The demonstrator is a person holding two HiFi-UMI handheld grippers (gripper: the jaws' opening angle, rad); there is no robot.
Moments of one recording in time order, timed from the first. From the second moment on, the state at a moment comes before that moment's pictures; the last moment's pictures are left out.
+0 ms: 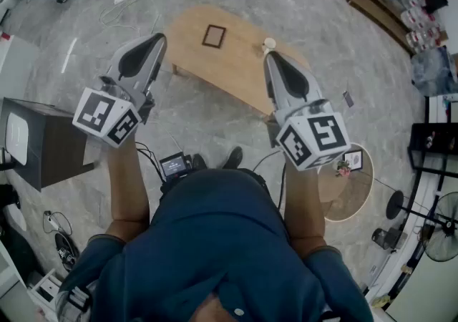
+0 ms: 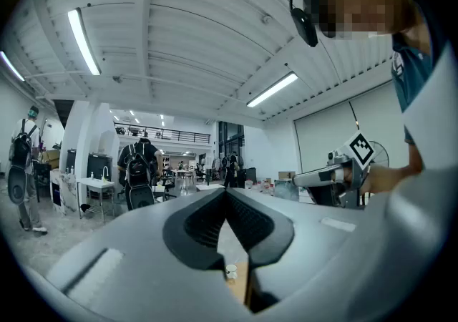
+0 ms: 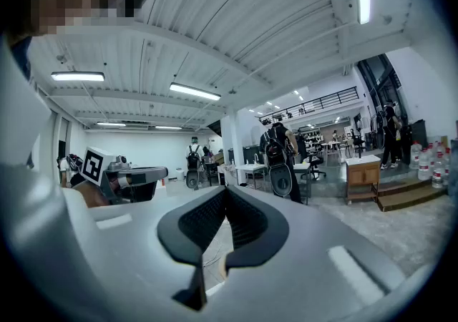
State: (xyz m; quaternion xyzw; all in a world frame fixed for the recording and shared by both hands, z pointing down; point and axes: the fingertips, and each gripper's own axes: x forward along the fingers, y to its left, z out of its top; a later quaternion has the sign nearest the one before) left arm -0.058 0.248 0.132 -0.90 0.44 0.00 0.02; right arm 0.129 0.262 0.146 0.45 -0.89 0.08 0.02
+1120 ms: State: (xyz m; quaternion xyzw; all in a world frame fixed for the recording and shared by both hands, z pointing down) left arm -0.119 0.217 0.150 -0.89 0.46 -0.01 0.00; right arm 0.084 0.207 0.163 0.44 -0.89 0.12 0.00
